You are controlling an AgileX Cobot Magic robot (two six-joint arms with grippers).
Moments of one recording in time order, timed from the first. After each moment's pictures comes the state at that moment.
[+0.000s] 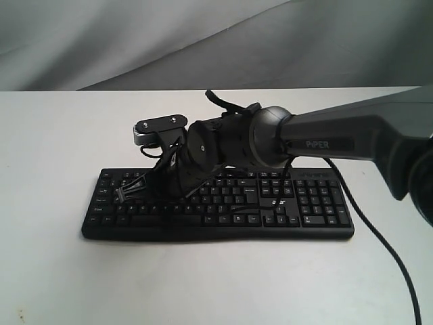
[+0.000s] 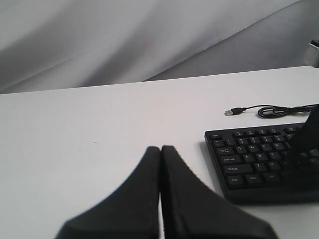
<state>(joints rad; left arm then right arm) 0.15 0.00 0.00 0.07 0.29 -0.12 0.77 2.21 -1.49 0.28 0.36 0.02</state>
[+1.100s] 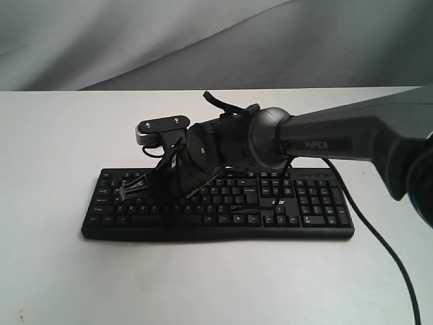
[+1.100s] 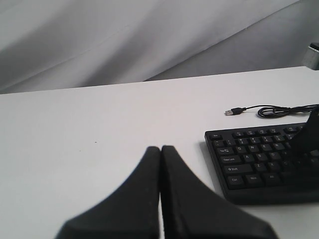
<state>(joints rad) 0.15 0.00 0.00 0.07 0.29 -0.12 0.77 2.21 -1.50 0.22 0.36 0.10</state>
